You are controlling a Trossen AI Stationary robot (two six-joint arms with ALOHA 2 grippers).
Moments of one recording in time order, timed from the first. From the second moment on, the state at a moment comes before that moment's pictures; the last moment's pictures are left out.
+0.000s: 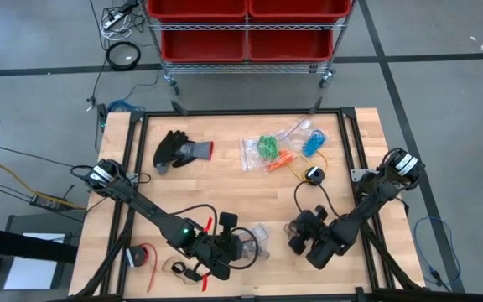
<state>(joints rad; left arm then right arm) -0.59 1.85 1.40 -0.39 -0.51 -0.14 0.80 1.73 0.81 -0.48 0.73 1.52</state>
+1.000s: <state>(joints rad) -0.59 1.85 1.40 -0.35 -0.51 -0.14 0.74 1.73 0.77 -0.24 0.63 1.20</state>
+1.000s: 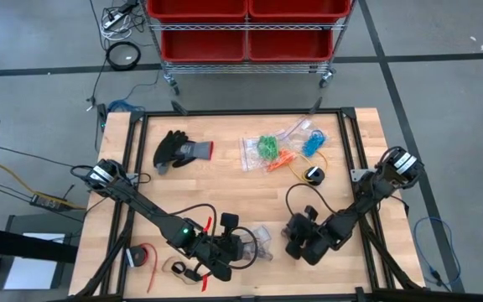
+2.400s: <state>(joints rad) -0.59 1.85 1.40 -0.35 -0.51 -0.14 0.69 1.49 1.10 -0.66 0.92 0.92</state>
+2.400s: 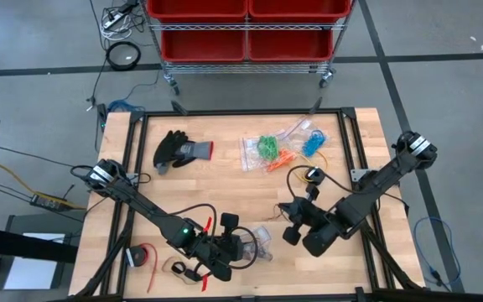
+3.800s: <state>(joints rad) -0.59 1.85 1.40 -0.33 -0.51 -0.14 0.70 1.81 1.10 -0.86 0.66 1.33</state>
